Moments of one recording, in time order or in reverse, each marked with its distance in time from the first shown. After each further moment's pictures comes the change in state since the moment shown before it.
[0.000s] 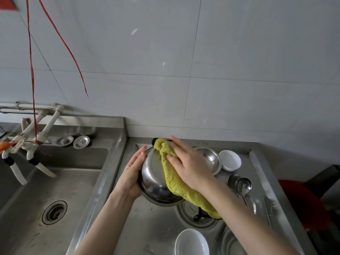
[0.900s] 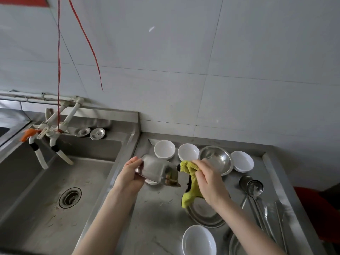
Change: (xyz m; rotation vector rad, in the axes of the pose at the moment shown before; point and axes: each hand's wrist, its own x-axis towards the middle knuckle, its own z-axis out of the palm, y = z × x) left_hand -0.012 0.012 -0.034 -0.239 0.420 -0.074; right_hand -0.045 0.033 0.039 0.255 0.166 0.090
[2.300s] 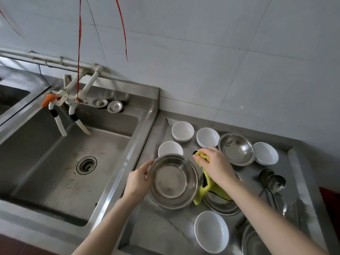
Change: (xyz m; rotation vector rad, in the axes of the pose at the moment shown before) left_hand 0.029 -0.027 -0.114 1.401 0.025 0.610; right_hand 0.037 0.012 0.049 -0.282 -0.265 0.145
